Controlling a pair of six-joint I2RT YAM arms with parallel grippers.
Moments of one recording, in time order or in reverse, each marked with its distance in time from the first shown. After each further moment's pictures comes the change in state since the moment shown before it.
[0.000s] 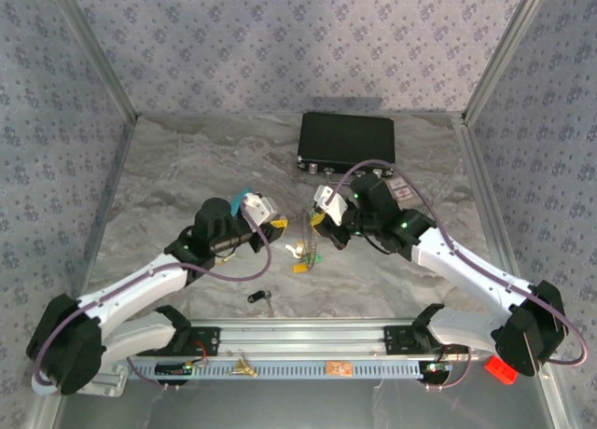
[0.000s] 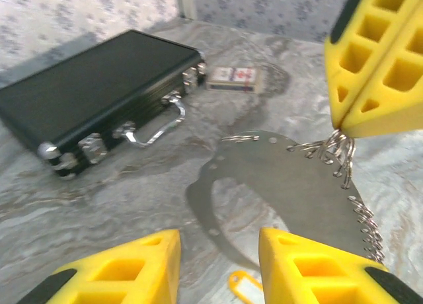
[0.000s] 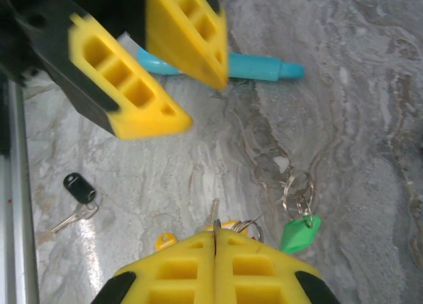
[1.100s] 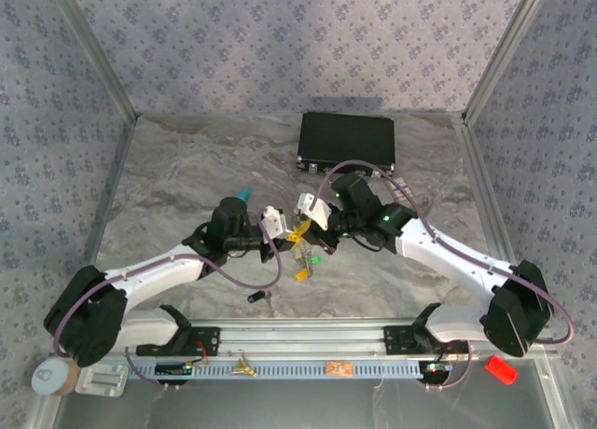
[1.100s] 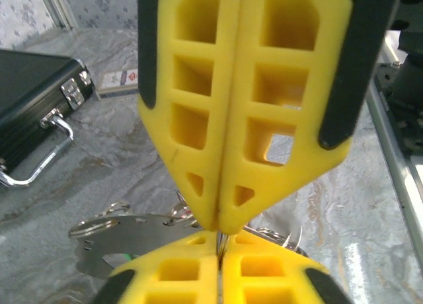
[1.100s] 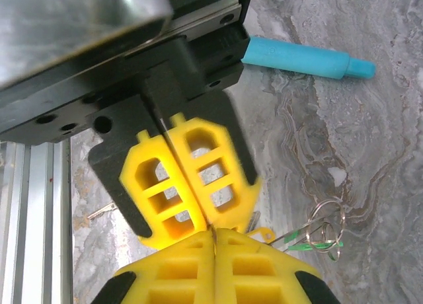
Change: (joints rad) left arm -0.027 0.146 0.009 0.066 0.270 0.146; right arm 0.062 0.121 0.072 -0.043 -0.065 -0.044
